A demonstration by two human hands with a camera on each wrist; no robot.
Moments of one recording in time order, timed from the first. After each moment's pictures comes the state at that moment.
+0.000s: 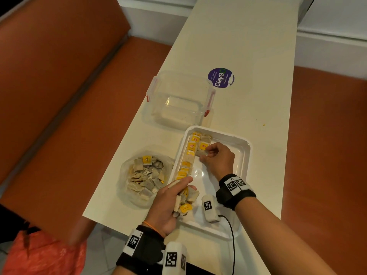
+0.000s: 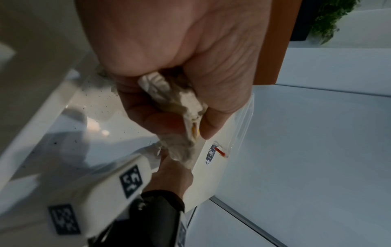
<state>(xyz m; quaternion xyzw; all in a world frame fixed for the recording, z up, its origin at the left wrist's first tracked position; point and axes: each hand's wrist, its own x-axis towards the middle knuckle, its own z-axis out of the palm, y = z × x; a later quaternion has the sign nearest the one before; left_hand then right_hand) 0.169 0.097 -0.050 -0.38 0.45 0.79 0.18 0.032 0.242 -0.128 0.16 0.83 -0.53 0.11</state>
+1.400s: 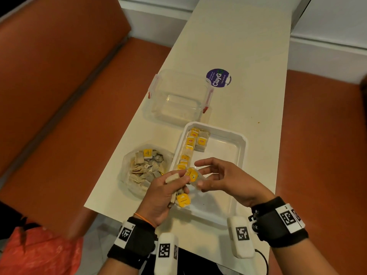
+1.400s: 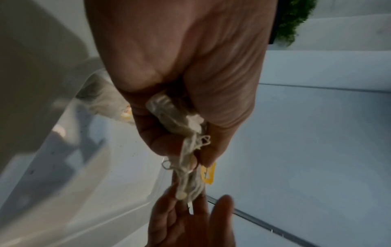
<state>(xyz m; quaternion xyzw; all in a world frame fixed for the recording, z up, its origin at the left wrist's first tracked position) 0.186 0.081 -0.025 -0.28 0.48 0.82 0.15 0.110 0.286 0.003 -0.03 0.65 -0.64 0.42</state>
